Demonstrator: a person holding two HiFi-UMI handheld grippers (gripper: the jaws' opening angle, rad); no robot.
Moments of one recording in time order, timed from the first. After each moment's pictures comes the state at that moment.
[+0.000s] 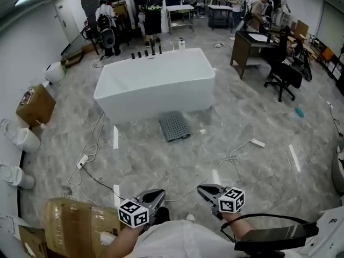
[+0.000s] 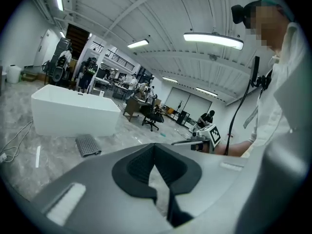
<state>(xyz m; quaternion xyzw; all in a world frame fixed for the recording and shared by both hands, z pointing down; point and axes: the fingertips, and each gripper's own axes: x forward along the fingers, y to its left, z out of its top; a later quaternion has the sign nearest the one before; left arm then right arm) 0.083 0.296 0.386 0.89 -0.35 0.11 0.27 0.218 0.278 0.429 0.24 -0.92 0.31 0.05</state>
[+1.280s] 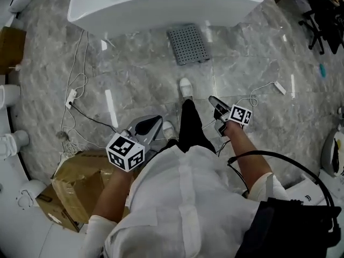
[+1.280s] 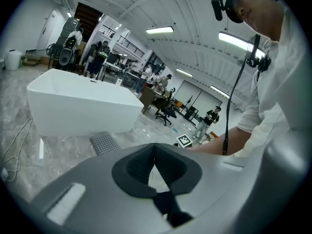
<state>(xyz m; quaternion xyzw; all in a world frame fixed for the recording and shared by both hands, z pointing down) -0.127 -0.076 0.492 0.86 -0.34 0.15 0.35 0.090 -0.142 0.702 0.36 -0.70 0.61 -0.01</state>
